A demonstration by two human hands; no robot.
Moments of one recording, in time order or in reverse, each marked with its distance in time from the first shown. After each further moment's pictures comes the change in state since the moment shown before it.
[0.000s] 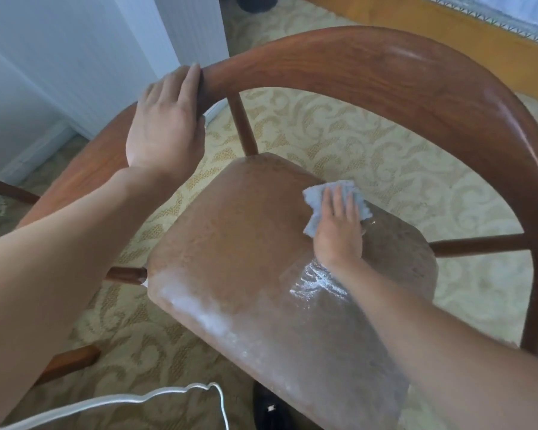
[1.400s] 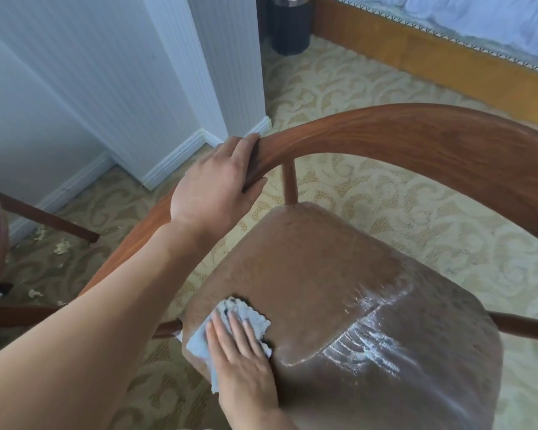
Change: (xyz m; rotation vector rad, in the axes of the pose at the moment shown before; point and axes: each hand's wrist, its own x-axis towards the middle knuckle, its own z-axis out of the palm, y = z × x) left_hand 0.022 -0.027 -0.005 -0.121 -0.095 0.028; right_hand -0.120 -0.197 0.055 0.179 -0.127 -0.591
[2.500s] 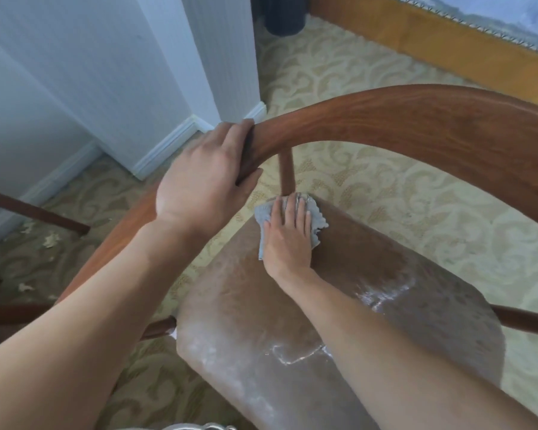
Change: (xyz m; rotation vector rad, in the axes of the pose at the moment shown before) left_hand 0.000 0.000 0.002 0.002 0.034 0.010; right_hand 0.139 0.123 -0.080 -0.080 0.129 0.419
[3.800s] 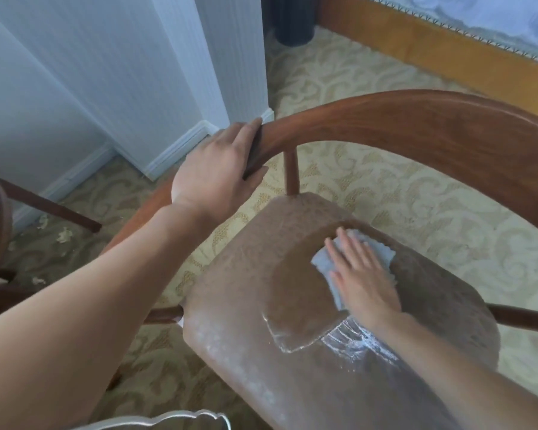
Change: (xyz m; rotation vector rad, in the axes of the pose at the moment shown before) left_hand 0.001 -0.001 -0.003 0.022 -0.030 0.019; right_hand -0.091 0.136 -0.025 -0.319 -0.060 -0.210
